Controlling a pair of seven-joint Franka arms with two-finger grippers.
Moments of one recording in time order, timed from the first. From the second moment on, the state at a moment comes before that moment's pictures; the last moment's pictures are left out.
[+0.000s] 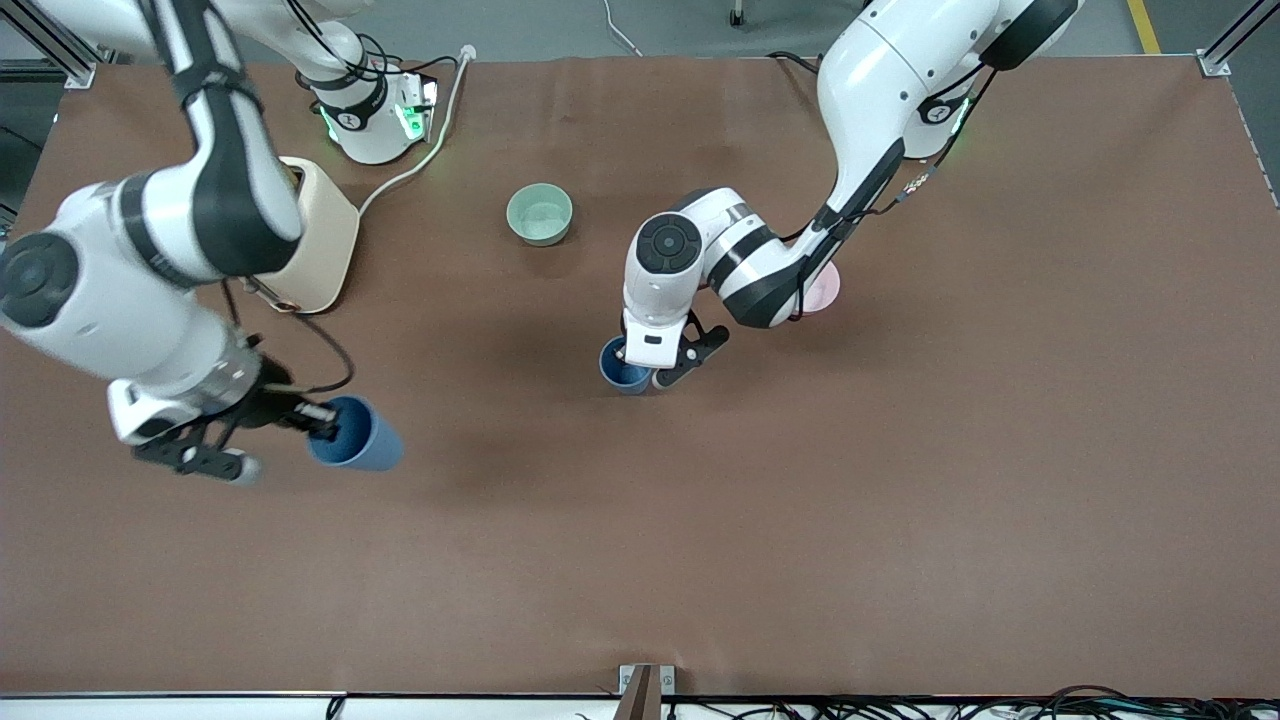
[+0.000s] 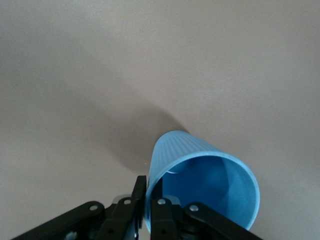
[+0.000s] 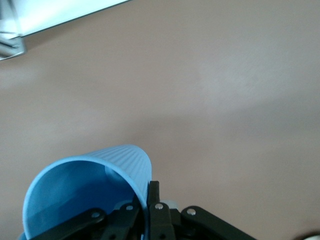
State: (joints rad) left arm -0.49 0.73 -0.40 -1.51 0.22 2.25 -1.60; right arm 0.27 0.33 -0.03 -1.50 0.12 1.92 0.47
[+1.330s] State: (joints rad) left arm -0.04 0.14 -0.38 -1.44 0.27 1.64 -0.84; right arm 0.75 0.42 -0.03 -1.58 0.10 2.06 0.93
